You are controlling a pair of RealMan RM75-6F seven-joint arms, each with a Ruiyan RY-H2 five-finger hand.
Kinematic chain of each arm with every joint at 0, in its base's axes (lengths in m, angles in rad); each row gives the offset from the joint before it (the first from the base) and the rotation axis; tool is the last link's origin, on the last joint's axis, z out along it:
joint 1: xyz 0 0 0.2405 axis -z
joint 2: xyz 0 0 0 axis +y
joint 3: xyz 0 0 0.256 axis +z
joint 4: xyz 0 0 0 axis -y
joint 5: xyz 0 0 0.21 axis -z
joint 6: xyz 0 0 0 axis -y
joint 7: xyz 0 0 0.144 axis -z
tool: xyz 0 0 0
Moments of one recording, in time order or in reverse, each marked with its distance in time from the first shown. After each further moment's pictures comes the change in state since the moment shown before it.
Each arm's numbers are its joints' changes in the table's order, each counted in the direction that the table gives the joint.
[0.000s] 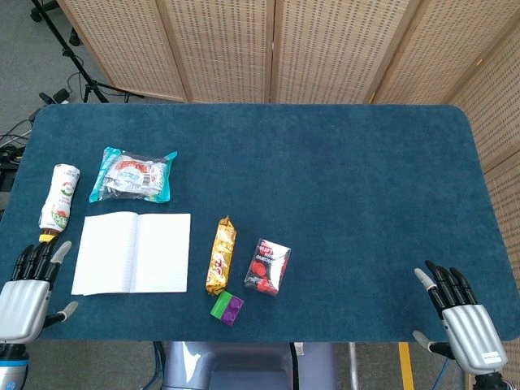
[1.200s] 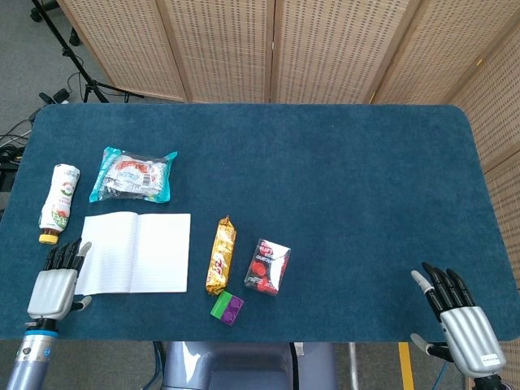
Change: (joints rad) left arm 0.110 -0.245 -0.051 -0.342 0.220 0.224 -0.012; right arm 0.001 0.003 -0.009 0.001 0.027 -0.005 -0.012
